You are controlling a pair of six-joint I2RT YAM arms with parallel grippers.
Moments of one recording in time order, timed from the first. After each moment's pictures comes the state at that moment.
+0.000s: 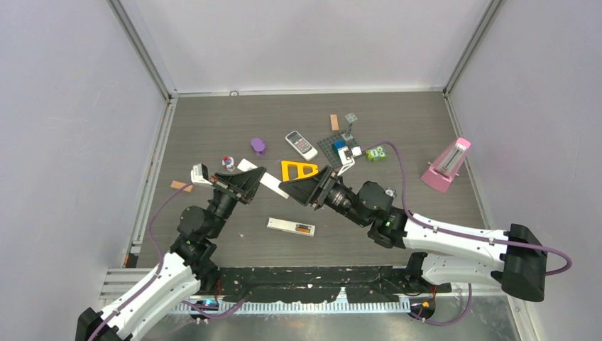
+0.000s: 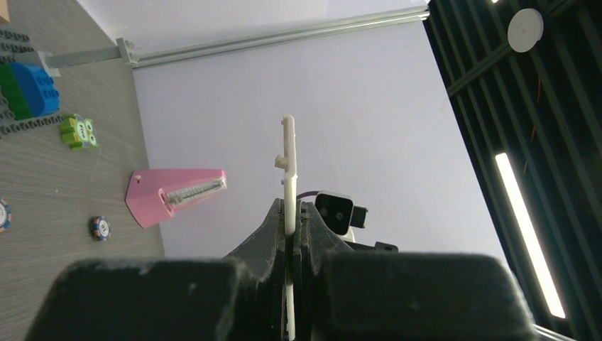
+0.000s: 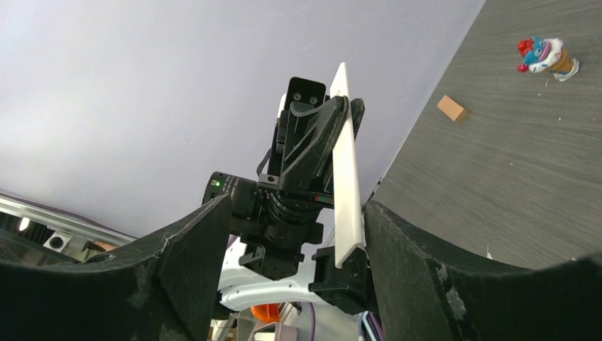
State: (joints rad) left arm -0.62 0.51 0.24 0.55 -0.10 -1.50; right arm 1.11 1.06 0.65 0.58 0.13 1.05
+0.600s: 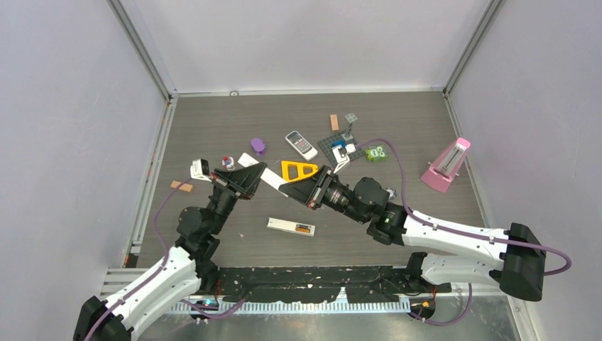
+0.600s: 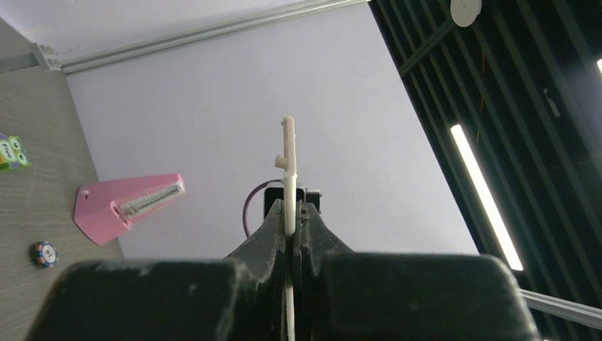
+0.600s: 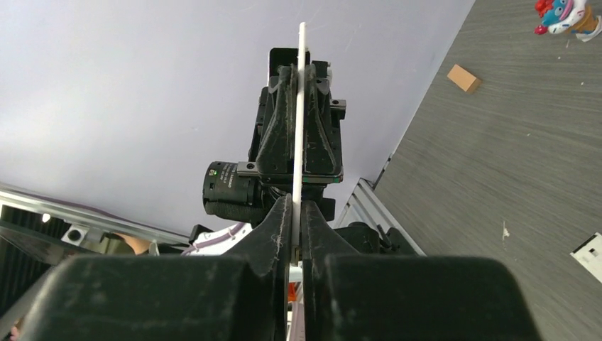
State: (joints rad) left arm -0.62 0.62 0.23 0.80 -0.04 -1.49; right arm 1.10 1.08 0.70 0.50 0.05 1.12
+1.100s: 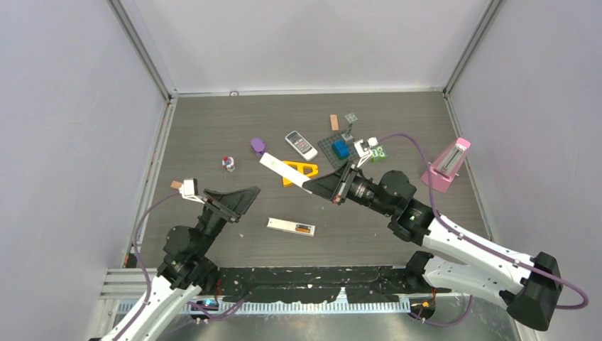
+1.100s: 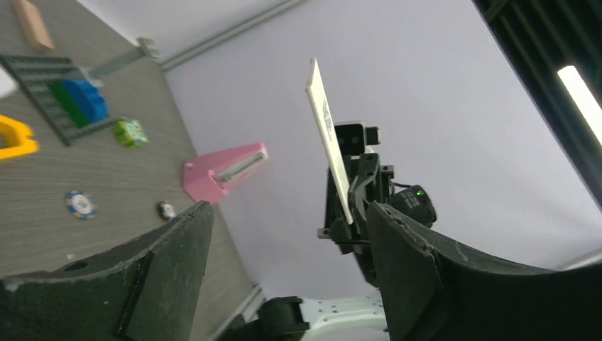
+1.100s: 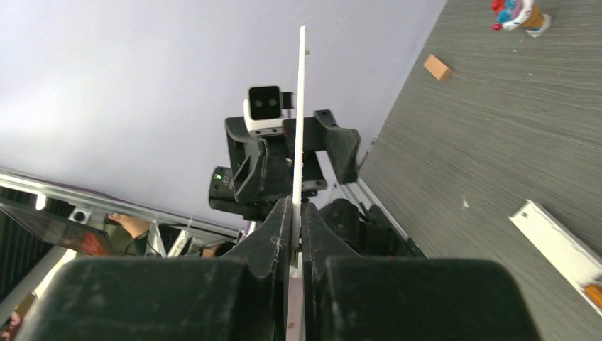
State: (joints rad) left arm -0.62 0.20 0.17 0.36 0.02 -1.28; right arm 0.92 0.92 0.65 0.35 -0.16 1.14
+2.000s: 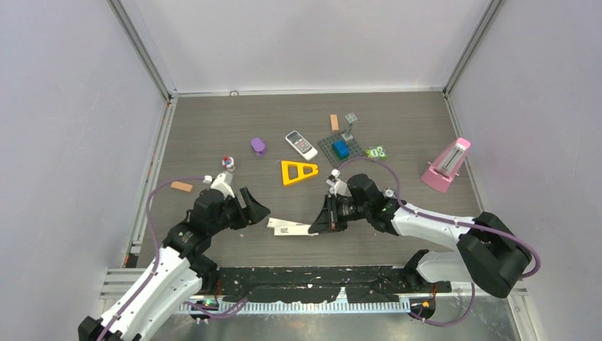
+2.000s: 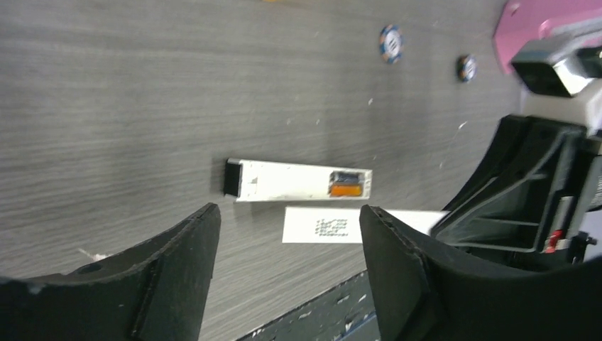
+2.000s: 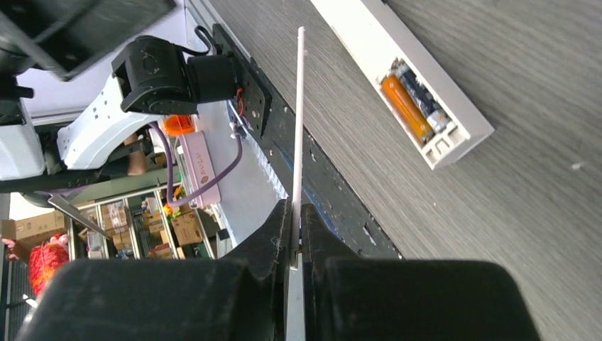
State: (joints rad) left arm -0.50 0.54 0.41 -0.43 0.11 -0.78; right arm 0.75 1.24 0.49 0.12 -0.66 0.92
